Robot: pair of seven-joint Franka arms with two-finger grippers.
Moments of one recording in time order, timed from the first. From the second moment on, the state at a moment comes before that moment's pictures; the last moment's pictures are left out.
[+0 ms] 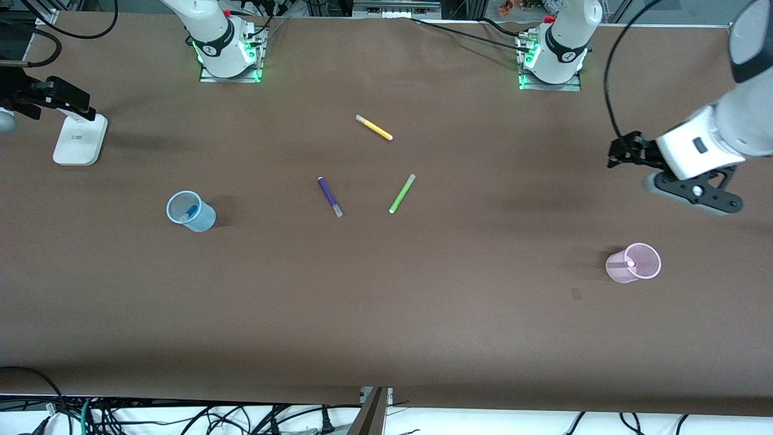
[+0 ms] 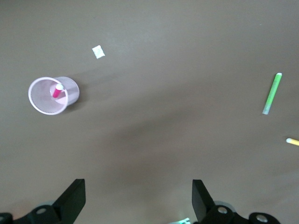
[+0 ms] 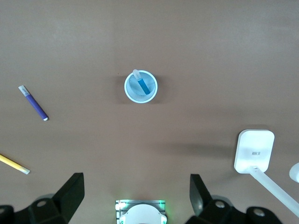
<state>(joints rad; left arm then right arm) 0.09 0.20 -0.27 -1.40 0.01 1.43 0.11 0.03 -0.03 -0.05 -1.56 -0.02 1.41 -0.01</state>
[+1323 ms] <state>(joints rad) -0.16 0.03 -0.10 -1.58 0.02 1.55 -0.01 0.03 -0.03 -0.05 -1.56 -0.02 1.41 -0.01</state>
